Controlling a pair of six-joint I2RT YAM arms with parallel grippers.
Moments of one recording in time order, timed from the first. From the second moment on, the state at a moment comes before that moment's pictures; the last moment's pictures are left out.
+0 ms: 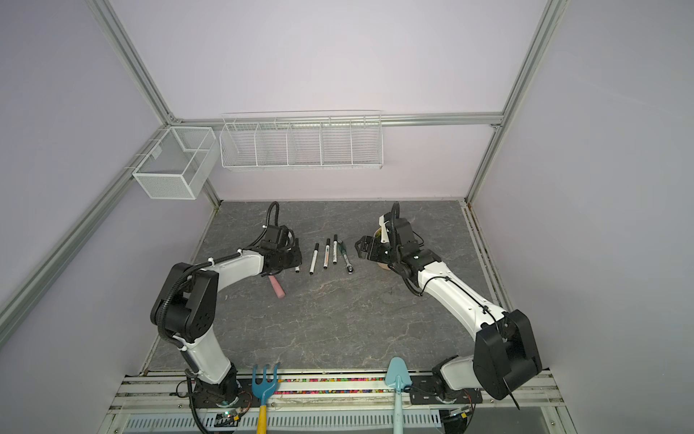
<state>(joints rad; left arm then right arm) -0.38 1.82 1.07 -0.21 0.08 -0.46 0.46 1.38 1.03 -0.29 -0.19 0.61</state>
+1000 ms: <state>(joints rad) -0.40 1.35 0.83 0.02 -0.21 -0.42 0.14 1.13 0.44 -0.02 0.59 0.29</state>
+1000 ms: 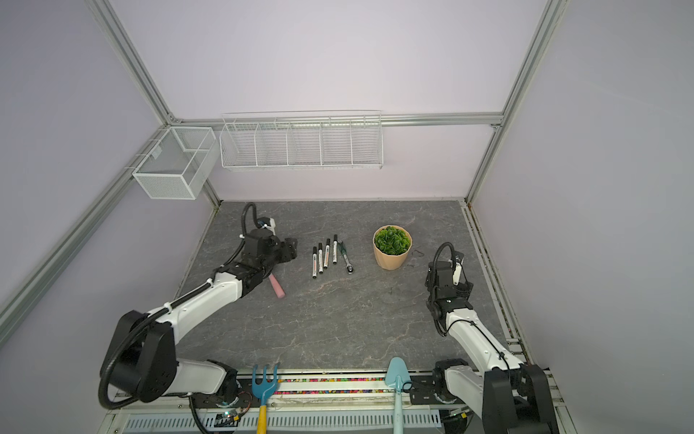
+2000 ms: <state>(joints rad) -0.08 1.53 0.37 0.79 -0.45 -0.10 -0.01 1.54 0.37 0.78 0.01 -0.01</state>
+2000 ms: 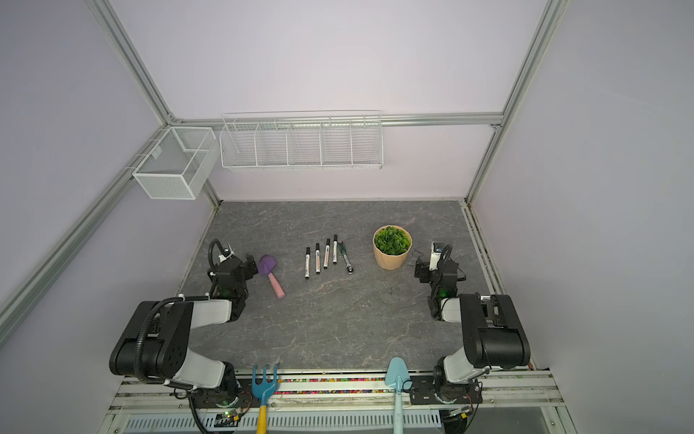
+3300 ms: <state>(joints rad) -0.07 1.54 0.38 0.89 -0.32 -0.07 -0.01 1.54 0.37 0.78 0.00 -0.01</state>
